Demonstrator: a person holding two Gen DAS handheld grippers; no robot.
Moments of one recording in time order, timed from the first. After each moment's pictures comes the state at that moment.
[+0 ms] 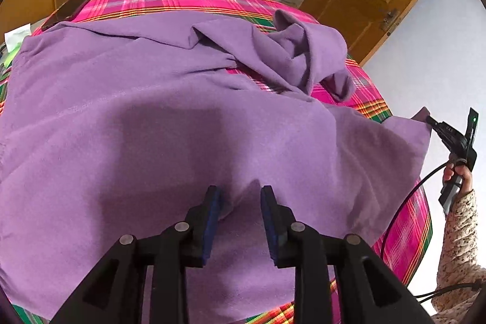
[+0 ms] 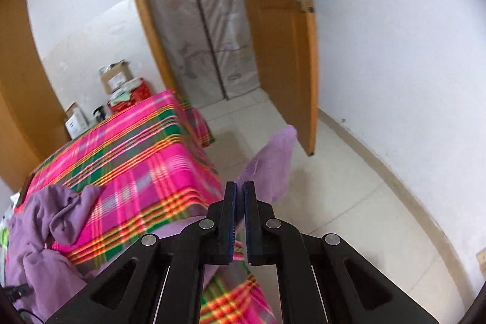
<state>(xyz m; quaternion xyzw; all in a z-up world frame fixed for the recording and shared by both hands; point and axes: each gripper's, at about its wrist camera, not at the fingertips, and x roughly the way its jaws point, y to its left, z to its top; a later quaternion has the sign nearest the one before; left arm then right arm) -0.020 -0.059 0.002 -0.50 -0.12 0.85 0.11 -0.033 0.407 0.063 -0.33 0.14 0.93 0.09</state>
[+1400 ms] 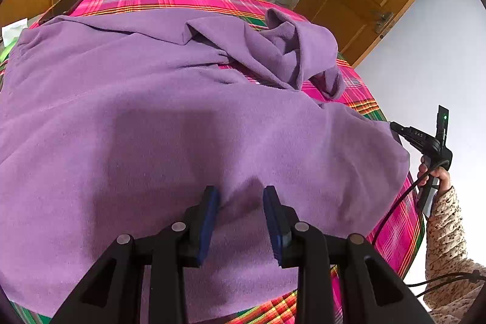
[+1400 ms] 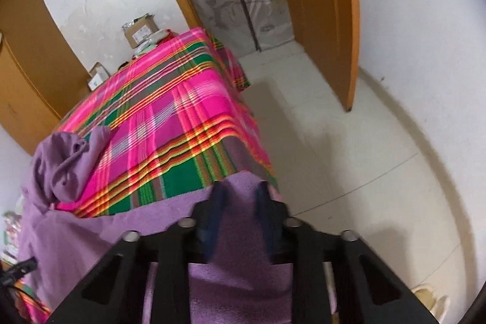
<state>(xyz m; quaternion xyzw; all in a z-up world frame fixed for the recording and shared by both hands) -0.016 -0.057 -0.001 -0.50 -0.14 0.85 0.13 -0.063 0.358 0.002 -0.42 0.14 0.90 -0.01</state>
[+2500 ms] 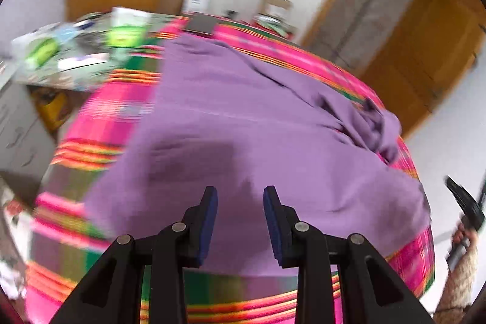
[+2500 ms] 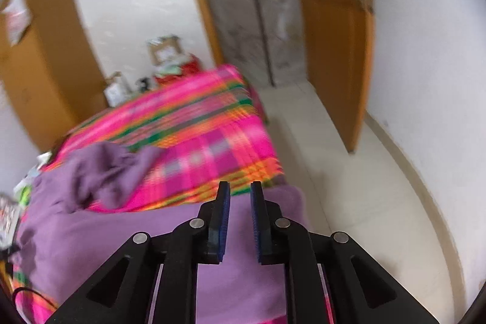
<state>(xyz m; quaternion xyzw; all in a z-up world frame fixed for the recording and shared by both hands) 0.080 -0.197 0.036 -0.41 -0.22 0.88 -0.07 -0.016 0.306 0.076 -0.33 0.08 0.94 -0.05</state>
